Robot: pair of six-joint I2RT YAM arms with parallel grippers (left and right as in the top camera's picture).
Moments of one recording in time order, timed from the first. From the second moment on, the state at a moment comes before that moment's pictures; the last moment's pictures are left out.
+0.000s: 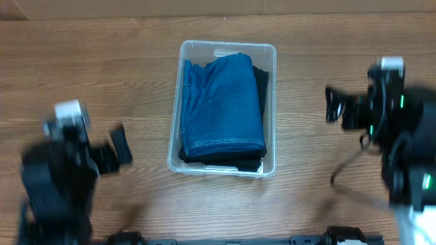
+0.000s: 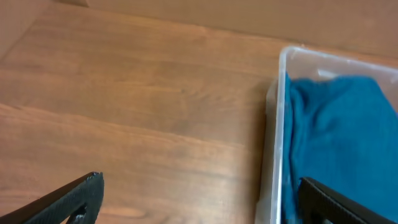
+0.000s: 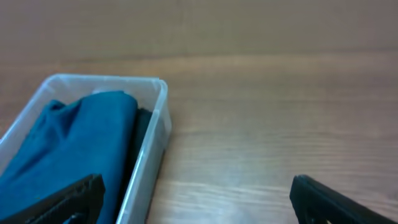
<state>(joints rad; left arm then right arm) 0.08 0.70 1.11 -1.01 -0.01 -0.13 -0.06 0.89 1.08 -0.73 -0.18 0.02</state>
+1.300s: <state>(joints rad) 0.08 0.39 0.83 -1.17 -0.01 -0.13 -0.06 0.02 0.03 -0.03 -0.22 0.02</state>
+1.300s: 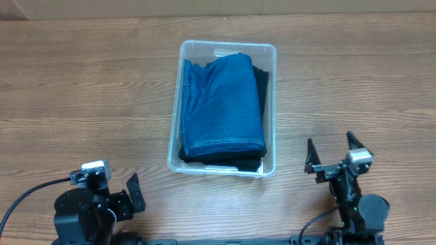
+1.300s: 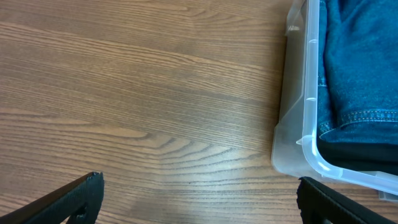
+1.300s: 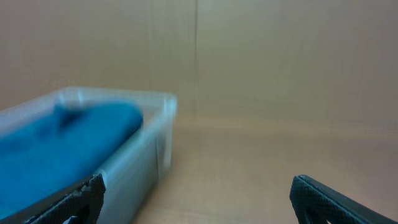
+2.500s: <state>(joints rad) 0.08 0.15 0.38 -0.66 0.00 -0.12 -0.06 0.03 0.02 -0.03 -0.21 0.02</state>
